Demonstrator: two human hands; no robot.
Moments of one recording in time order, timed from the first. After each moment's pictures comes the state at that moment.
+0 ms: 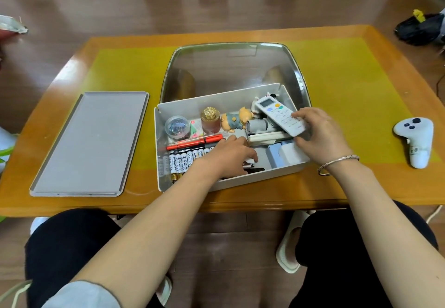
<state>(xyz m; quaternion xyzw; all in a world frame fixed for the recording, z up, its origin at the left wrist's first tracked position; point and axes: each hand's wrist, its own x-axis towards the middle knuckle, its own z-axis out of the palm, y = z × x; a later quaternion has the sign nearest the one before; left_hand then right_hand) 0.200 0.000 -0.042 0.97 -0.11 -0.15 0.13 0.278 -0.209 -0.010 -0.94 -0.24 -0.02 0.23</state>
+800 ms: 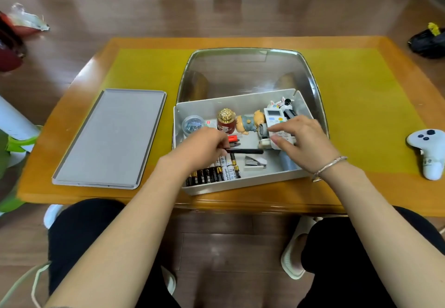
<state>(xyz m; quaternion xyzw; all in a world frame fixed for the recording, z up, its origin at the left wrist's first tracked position) 0.158 0.065 0.001 0.97 0.03 -0.09 0.21 0.243 -0.160 0.016 -0.90 -0.38 -0.01 0.21</state>
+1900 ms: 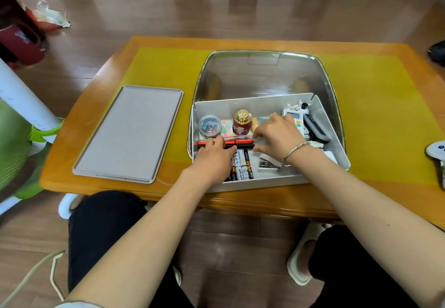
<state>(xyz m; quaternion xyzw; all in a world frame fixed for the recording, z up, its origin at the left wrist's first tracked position) 0.135 0.060 -0.034 0.98 0.10 -0.13 0.07 0.260 -0.078 -0.015 -0.90 -0.44 0.00 -0.02</state>
